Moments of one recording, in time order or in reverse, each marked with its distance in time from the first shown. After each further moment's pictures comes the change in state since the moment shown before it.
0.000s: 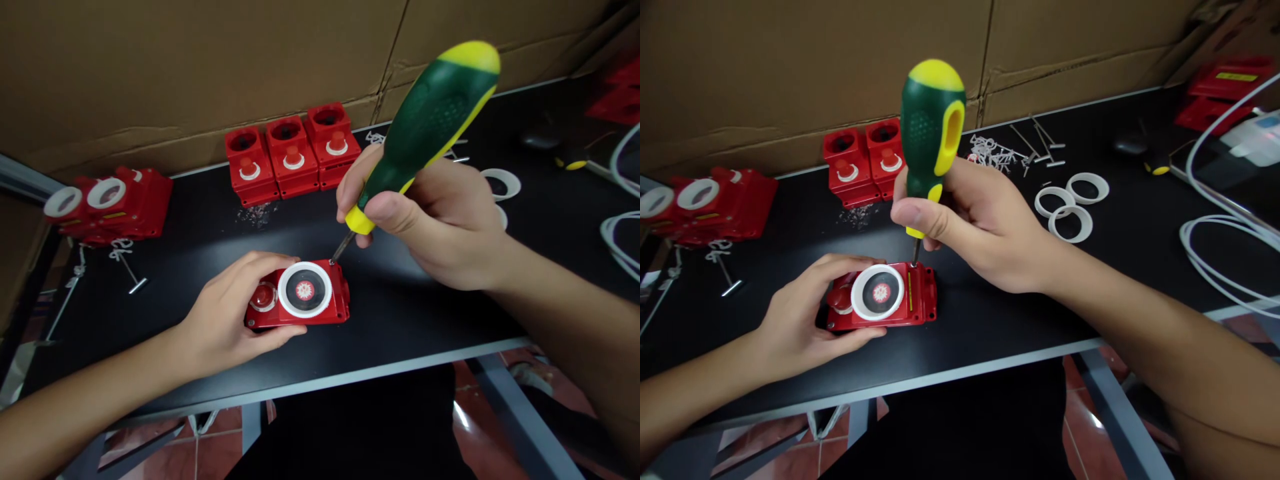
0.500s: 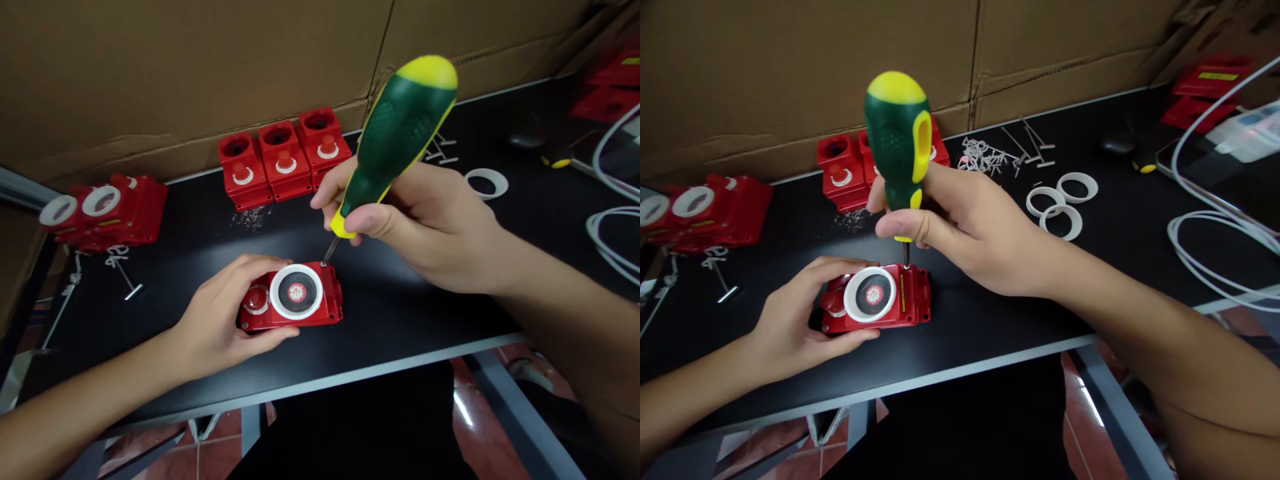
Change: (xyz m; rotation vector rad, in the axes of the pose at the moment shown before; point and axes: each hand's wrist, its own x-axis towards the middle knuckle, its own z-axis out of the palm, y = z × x) left_hand -0.001 -0.002 -0.004 0.036 -0.005 0.020; right_hand -0.003 -0.009 -0.005 -0.211 -0.040 -0.032
